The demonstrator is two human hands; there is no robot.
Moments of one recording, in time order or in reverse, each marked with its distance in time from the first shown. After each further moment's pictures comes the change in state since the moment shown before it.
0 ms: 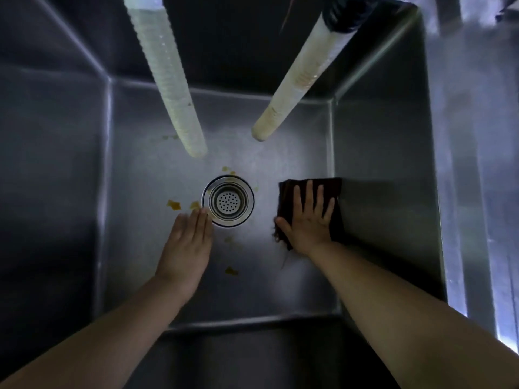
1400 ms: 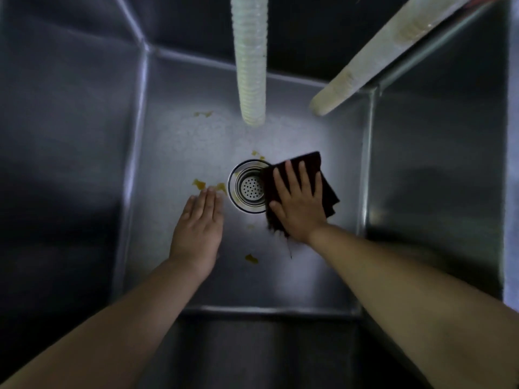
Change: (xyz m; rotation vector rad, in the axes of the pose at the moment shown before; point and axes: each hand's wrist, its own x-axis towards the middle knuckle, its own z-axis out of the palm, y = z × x) left_hand -0.011 -0.015 0.012 -0.199 -0.119 -0.193; right_hand 0.022 -0.055 0.010 -0.135 0.274 -0.390
